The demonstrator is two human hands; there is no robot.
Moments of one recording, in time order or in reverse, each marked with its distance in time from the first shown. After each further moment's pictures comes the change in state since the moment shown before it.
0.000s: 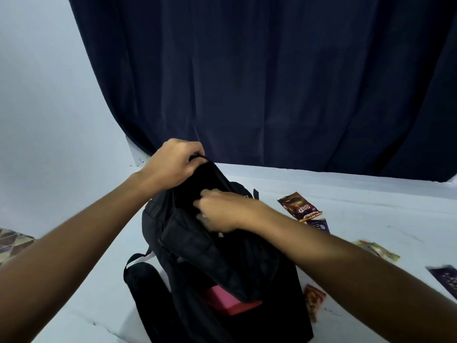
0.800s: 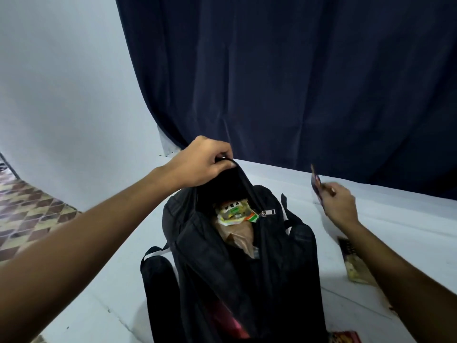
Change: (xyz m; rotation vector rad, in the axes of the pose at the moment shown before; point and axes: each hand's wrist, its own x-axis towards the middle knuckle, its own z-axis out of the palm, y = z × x) left_hand 0.009 -0.005 0.007 -0.105 -0.100 -0.070; right_hand -0.014 0.218 0.053 0.653 0.745 0.682
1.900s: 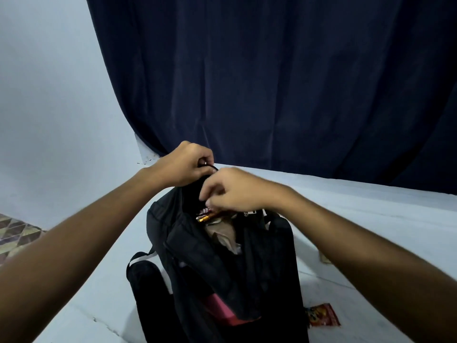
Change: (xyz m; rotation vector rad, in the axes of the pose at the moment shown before) left_hand -0.002 -0.001 -0.007 0.026 -0.113 -0.001; right_hand -0.118 -0.202 0.004 -0.257 -0.827 -0.595
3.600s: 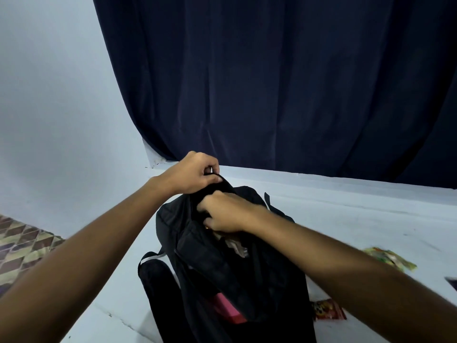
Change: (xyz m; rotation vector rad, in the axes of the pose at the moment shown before) left_hand -0.014 0.012 0.005 -0.077 -0.061 -0.084; right_hand 0.016 0.005 0.053 -0.387 0.031 -0.071
